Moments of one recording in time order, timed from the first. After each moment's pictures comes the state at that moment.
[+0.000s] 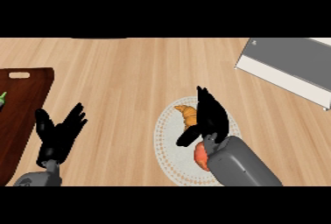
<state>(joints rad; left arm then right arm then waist) -0.06 0.23 0.01 -1.35 0.20 0.04 0.29 -0.48 -0.10 0.53 -1.40 0.61 -0.08 1.08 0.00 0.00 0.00</state>
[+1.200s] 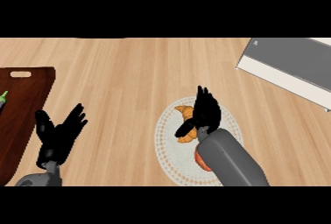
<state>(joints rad) -0.05 0.20 0.05 -1.37 0.15 0.01 0.30 -0.55 0.00 0.44 -1.01 0.74 -0.23 0.92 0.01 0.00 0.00</state>
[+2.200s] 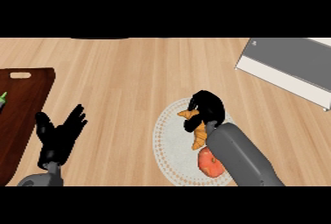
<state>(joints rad) -0.05 0.18 0.07 -1.35 0.13 0.00 0.27 -0.60 -0.07 0.45 -0.93 0.57 -0.21 0.67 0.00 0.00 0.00</state>
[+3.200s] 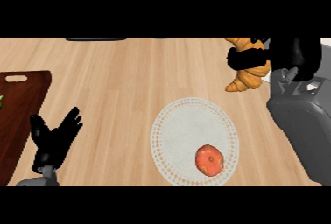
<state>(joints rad) -0.02 0.19 0.09 -1.37 0.13 -0.01 0.29 -0.82 -0.38 0.23 -1.55 0.74 -0.08 1.06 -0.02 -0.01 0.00</state>
